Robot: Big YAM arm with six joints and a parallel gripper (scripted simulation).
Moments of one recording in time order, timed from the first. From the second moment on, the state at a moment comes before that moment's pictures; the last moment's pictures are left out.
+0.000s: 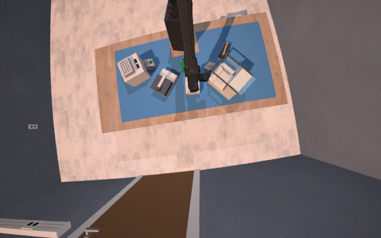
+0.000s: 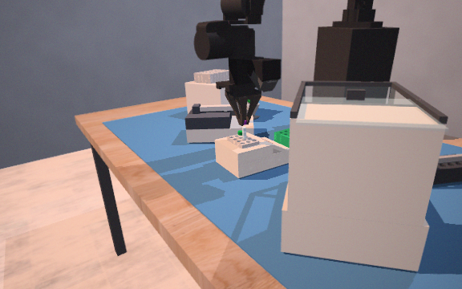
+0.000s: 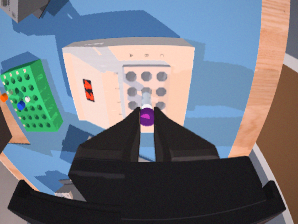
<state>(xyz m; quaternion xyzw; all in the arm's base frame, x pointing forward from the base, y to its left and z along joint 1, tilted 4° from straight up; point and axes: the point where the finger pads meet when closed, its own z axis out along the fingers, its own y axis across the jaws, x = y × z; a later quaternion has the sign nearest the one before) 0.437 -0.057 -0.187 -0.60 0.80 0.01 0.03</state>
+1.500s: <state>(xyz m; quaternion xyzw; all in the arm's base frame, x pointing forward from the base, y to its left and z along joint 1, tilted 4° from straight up) 0.436 -0.057 -0.195 -0.60 0.80 0.01 0.03</state>
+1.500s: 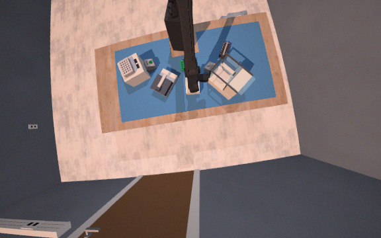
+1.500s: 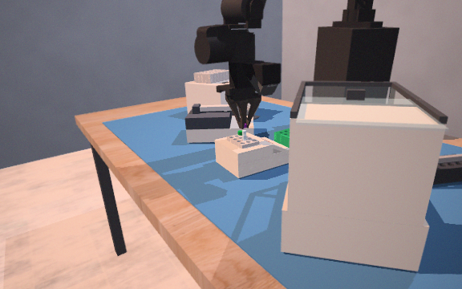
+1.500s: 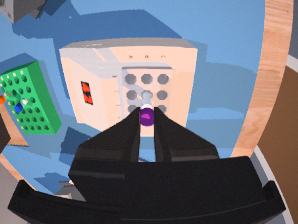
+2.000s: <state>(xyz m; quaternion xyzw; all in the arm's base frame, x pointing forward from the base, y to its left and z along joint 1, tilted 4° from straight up) 0.436 -0.057 -0.202 -0.60 0.80 0.01 0.03</state>
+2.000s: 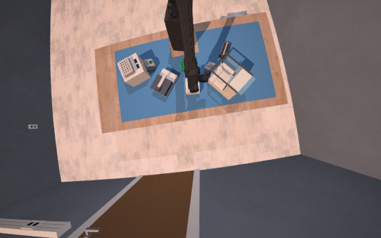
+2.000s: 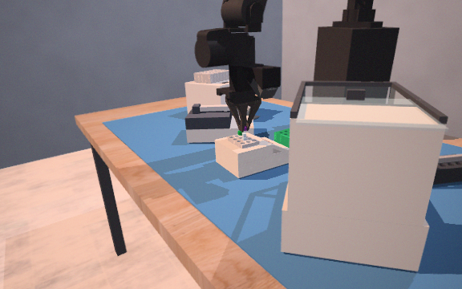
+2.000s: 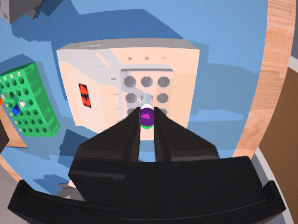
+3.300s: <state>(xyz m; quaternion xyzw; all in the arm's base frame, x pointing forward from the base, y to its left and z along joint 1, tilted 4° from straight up) 0.437 -0.056 -0.216 -0.60 0.80 0.01 0.03</state>
